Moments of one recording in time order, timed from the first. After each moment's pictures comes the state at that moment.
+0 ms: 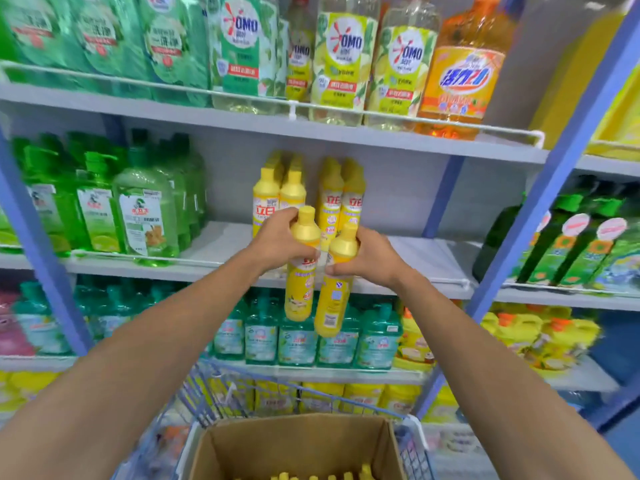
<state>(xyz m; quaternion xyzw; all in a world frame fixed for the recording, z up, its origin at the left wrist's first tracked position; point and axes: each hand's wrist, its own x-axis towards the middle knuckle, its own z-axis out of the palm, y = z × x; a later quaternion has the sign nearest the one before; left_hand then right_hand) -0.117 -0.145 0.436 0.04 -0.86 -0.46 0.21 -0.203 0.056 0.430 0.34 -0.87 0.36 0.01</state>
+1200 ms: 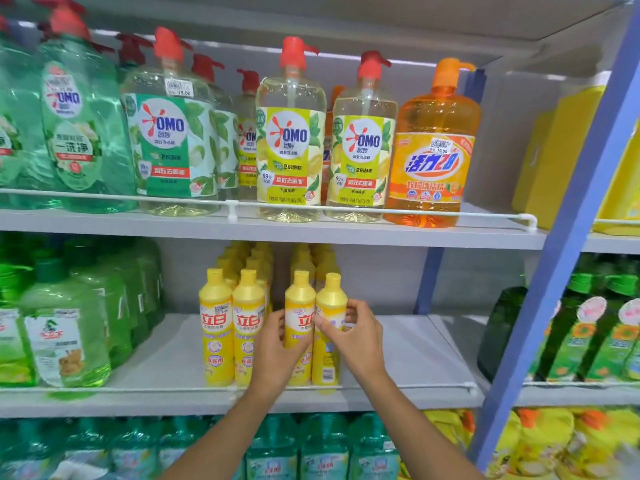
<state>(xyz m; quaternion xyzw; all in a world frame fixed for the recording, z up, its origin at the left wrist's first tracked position) -0.255 -0.114 0.369 0.10 -0.76 -0.55 0.33 -0.325 0.034 0.397 0.20 -0.77 0.59 0.14</state>
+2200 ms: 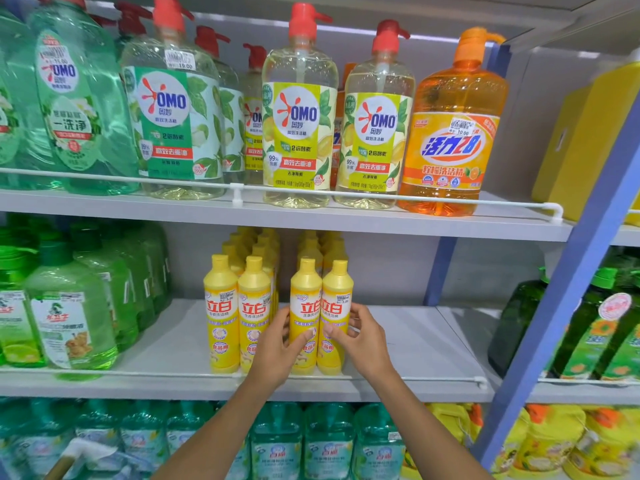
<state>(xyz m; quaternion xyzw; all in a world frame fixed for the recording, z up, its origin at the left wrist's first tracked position) -0.251 -0.122 0.354 0.05 -0.78 -0.56 0.26 -0.337 0.040 0.367 0.23 -0.76 0.60 0.02</state>
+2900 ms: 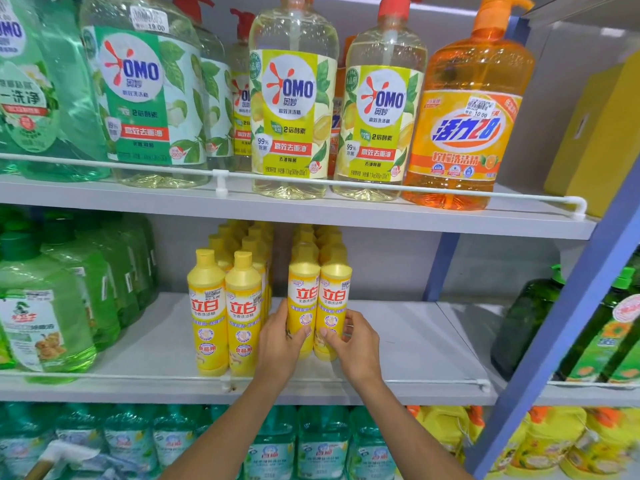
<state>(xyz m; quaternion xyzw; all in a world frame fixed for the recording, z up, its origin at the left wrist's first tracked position) -0.292 -0.125 0.328 0.11 -0.82 -0.46 0.31 -0.358 0.024 0.333 0.17 -0.82 0.54 0.06</state>
